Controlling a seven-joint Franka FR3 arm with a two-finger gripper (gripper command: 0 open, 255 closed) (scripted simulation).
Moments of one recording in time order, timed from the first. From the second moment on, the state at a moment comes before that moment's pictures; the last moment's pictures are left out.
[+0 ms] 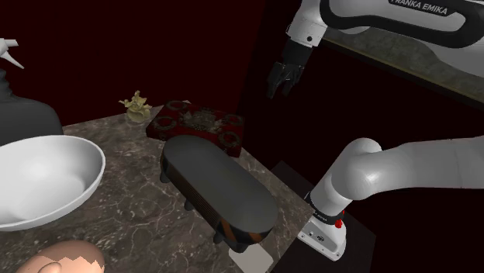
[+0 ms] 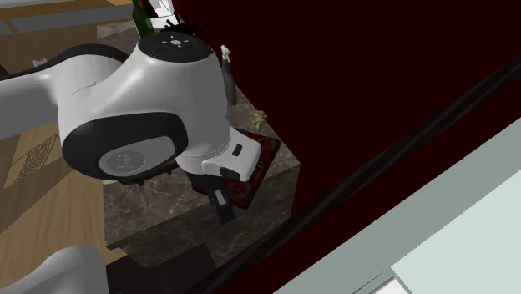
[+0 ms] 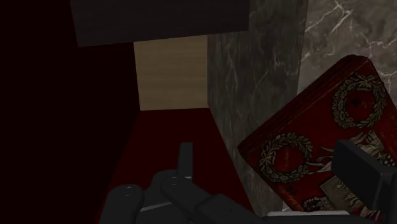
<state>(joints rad) 0.00 -0.80 0.03 -2.43 0.10 1.64 0.09</state>
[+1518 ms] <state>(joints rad) 0.06 -0.08 0.33 -1.91 0.11 1.88 0.48</state>
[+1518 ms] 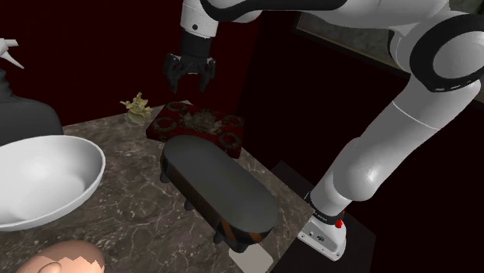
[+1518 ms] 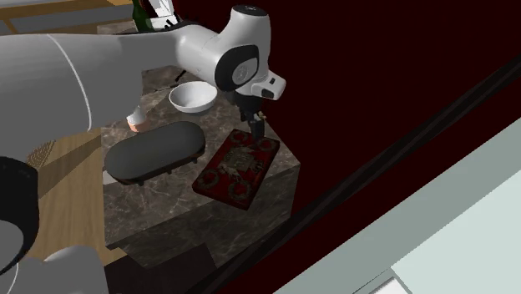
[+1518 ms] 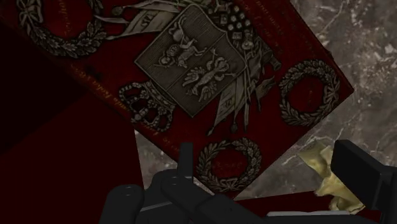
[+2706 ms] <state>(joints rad) 0.17 0.40 0.40 -1.39 -0.08 1.85 0.83</state>
